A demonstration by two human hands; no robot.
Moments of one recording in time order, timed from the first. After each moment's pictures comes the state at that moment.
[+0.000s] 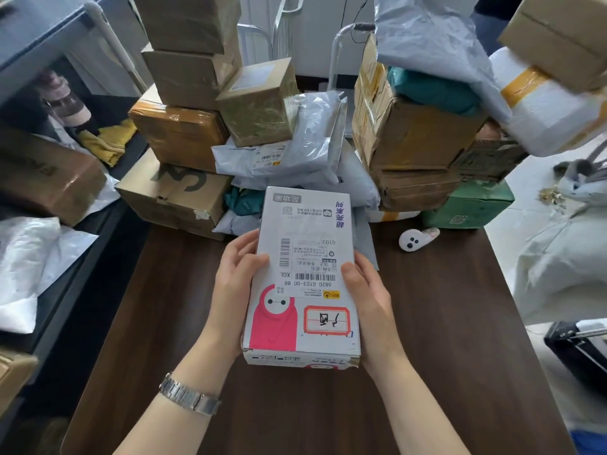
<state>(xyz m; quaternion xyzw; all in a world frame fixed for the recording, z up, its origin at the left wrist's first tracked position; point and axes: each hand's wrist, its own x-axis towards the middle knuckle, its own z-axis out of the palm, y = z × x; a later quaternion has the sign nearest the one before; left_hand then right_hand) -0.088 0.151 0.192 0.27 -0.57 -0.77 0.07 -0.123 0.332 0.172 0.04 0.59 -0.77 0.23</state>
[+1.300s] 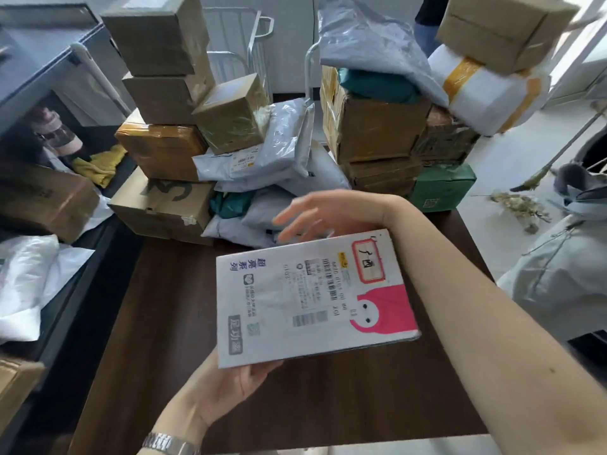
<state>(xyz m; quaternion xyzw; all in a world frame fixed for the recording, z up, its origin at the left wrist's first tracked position) 0.018 0.188 0.150 0.28 -0.32 -0.89 -0.16 -0.226 0.349 0.257 -0.22 0.68 -0.44 0.55</state>
